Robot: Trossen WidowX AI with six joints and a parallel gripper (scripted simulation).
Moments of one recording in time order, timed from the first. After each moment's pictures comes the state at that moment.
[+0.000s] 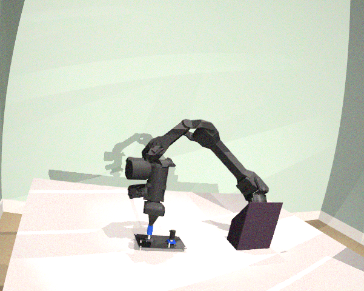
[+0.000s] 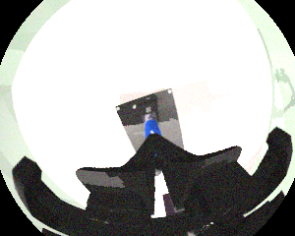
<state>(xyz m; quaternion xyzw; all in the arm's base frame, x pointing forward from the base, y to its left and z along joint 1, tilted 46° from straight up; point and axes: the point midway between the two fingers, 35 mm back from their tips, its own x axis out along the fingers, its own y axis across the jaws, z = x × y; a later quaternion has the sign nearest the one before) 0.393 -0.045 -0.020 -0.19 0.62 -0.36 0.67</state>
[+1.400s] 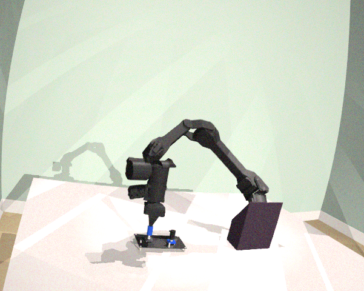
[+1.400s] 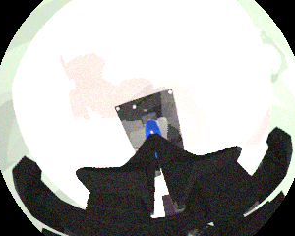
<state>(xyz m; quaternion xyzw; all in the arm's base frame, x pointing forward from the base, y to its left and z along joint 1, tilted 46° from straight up) 0.393 -0.047 -0.023 -0.19 0.62 -0.36 0.67</state>
